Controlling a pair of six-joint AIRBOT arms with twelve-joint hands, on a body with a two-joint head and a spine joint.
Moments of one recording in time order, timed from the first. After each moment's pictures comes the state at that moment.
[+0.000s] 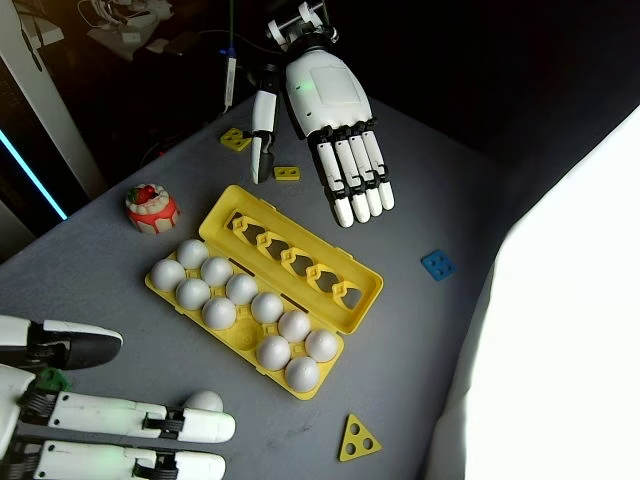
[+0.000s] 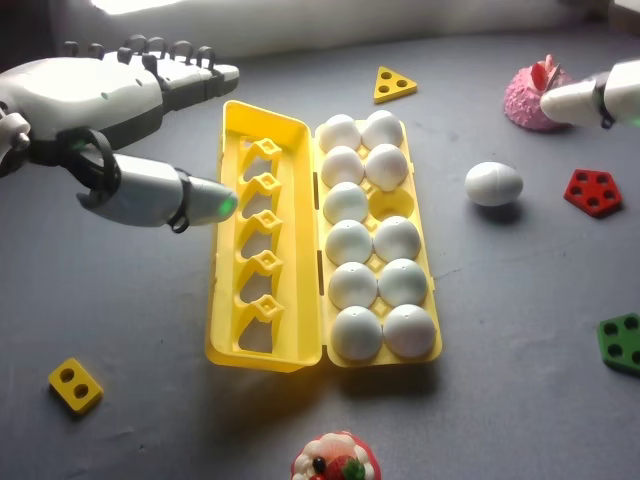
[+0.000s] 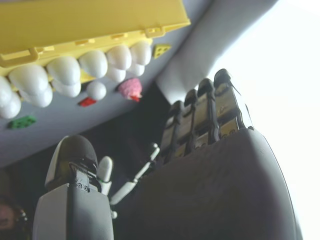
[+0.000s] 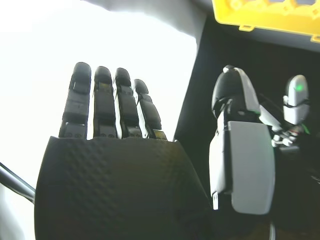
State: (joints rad) left arm 0.48 -0.79 0.93 -0.95 -0.18 1.77; right arm -0.30 -0.87 1.09 0.24 0.21 -1.03
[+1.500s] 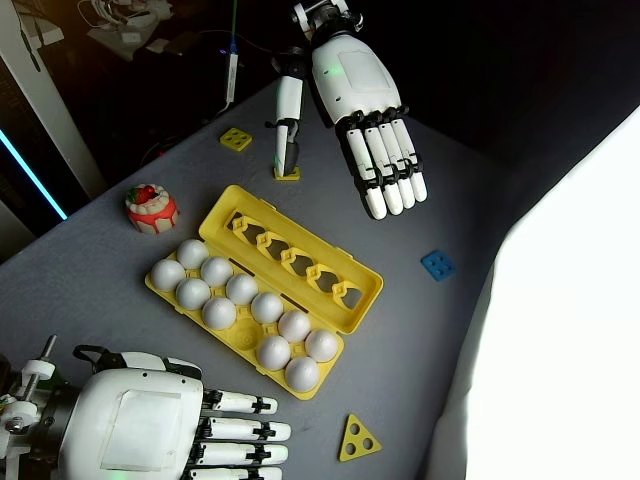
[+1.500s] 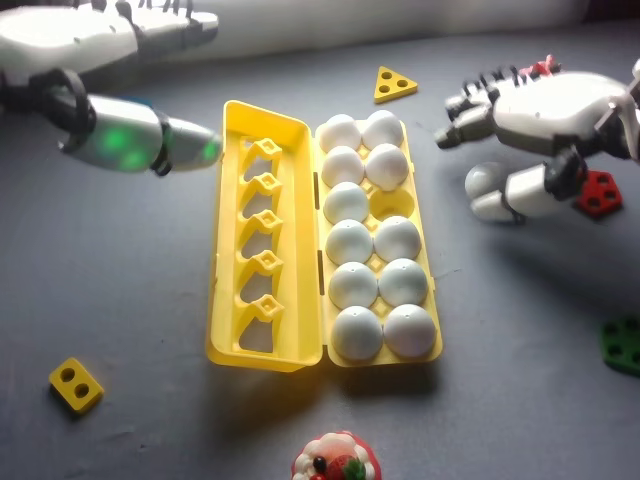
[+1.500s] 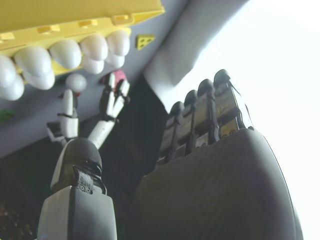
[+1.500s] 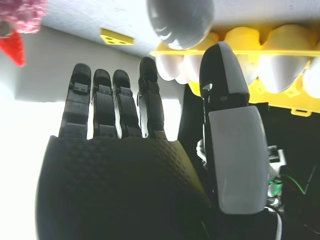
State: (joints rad) left arm 0.41 -0.80 1.01 -0.96 -0.11 1.77; right arm -0.47 -1.23 1.39 0.31 0.17 -1.08
